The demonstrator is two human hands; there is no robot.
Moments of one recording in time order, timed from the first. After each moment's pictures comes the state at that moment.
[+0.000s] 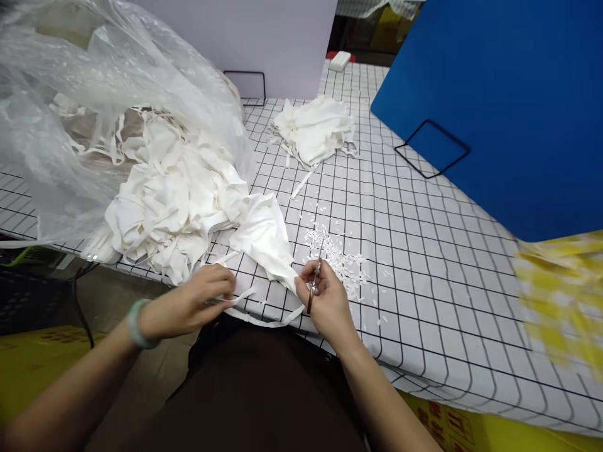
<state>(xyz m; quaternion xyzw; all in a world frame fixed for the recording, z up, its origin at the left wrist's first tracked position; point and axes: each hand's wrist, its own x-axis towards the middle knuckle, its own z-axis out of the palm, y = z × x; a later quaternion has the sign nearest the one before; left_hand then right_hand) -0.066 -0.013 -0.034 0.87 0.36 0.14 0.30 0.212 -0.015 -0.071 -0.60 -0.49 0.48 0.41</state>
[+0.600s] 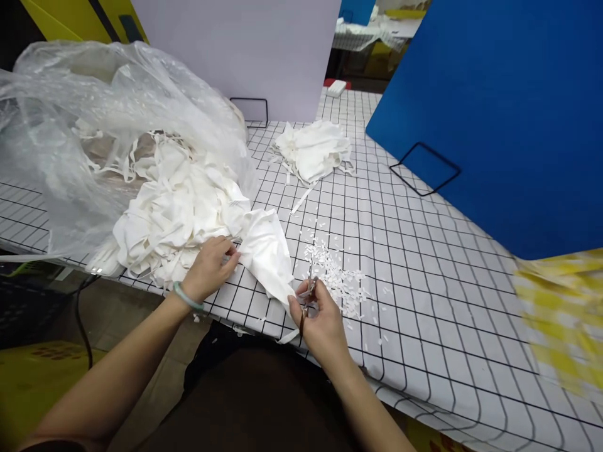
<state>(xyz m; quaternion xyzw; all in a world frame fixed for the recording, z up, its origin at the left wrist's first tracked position) -0.034 0.053 -0.056 0.71 0.60 0.29 0.24 0.207 -0.022 -0.073 -0.63 -0.53 0.42 0.38</state>
